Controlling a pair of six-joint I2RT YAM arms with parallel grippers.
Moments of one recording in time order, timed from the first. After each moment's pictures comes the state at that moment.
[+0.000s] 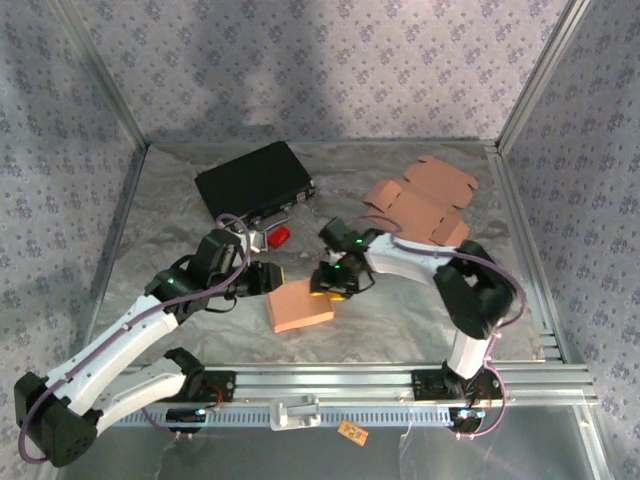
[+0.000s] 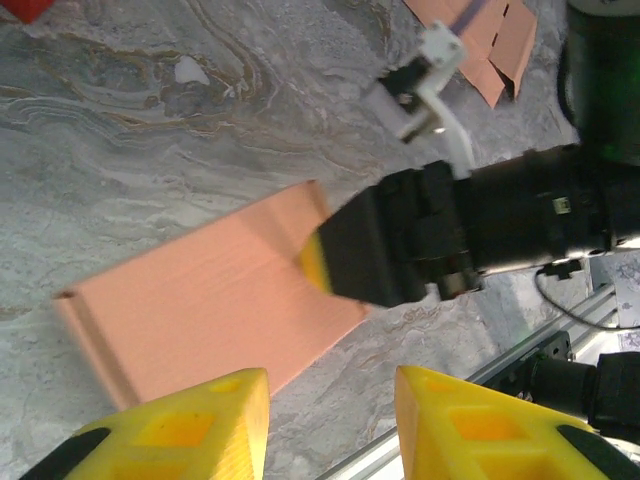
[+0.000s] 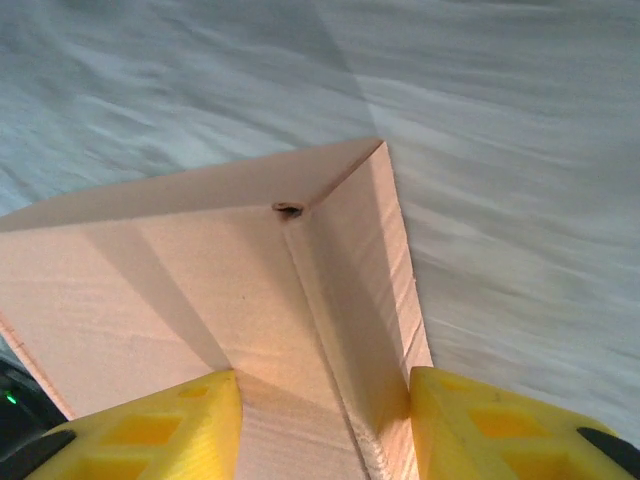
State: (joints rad) left arm -0.67 0.88 0.77 -0.64 0.25 -0.74; right arm 0.82 1.80 1.16 -0.60 -0.37 0.87
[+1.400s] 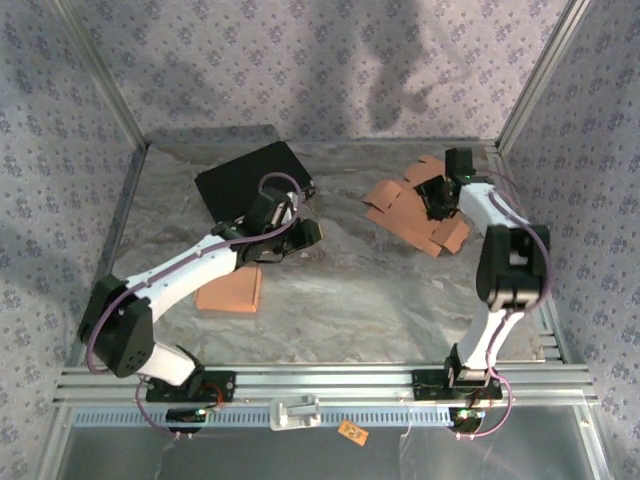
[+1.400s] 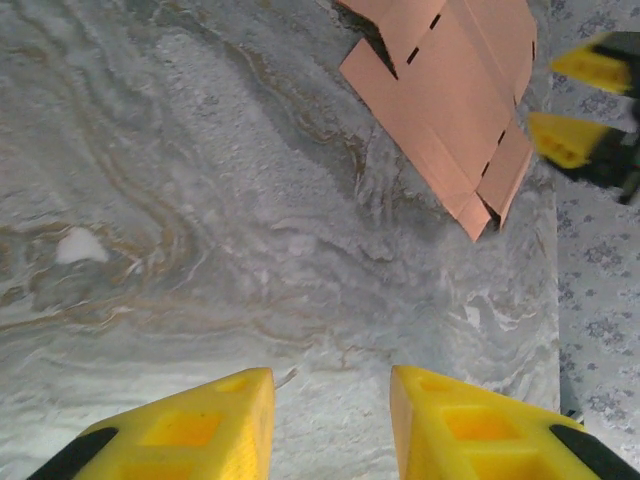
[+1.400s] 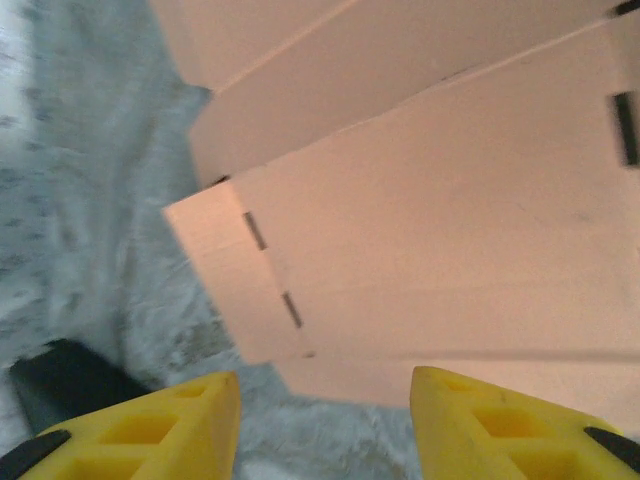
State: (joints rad) left arm -0.69 1.47 1.06 -0.32 0.21 -0.91; right arm 0.00 1.88 1.37 -0.53 -0.26 1.09
